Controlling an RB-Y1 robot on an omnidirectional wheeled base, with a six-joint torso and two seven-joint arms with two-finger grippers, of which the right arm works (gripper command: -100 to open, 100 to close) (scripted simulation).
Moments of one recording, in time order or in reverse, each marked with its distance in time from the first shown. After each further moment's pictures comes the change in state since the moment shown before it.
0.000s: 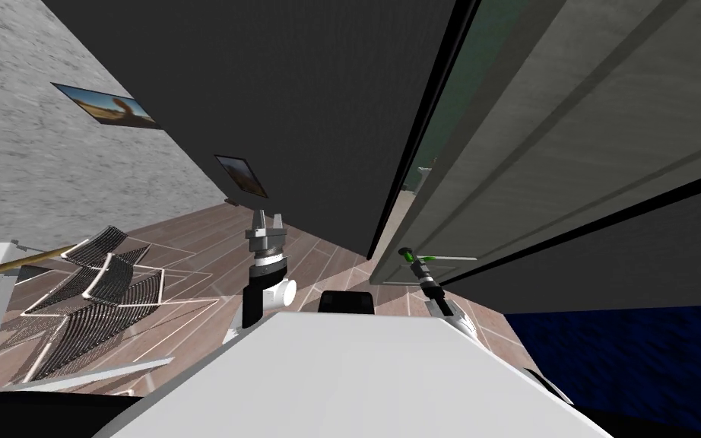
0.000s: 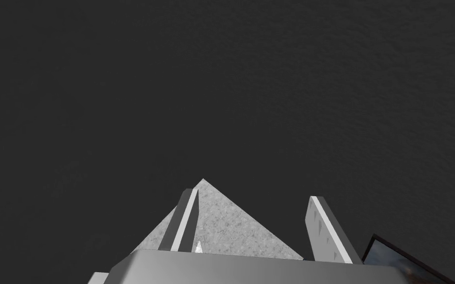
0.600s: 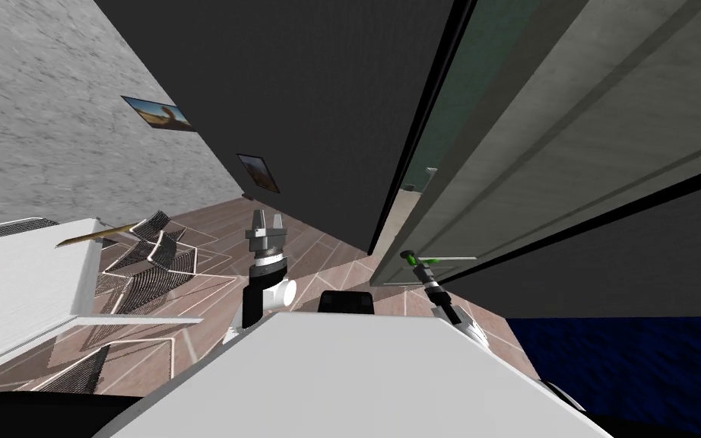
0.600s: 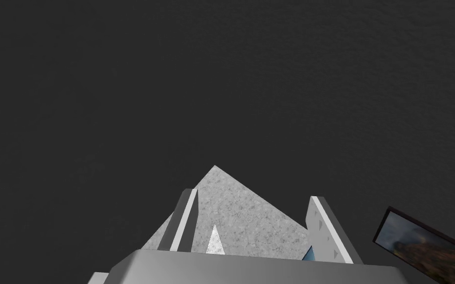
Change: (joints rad) arm 0.044 -0.034 0.007 0.001 0.023 -0.070 -0.045
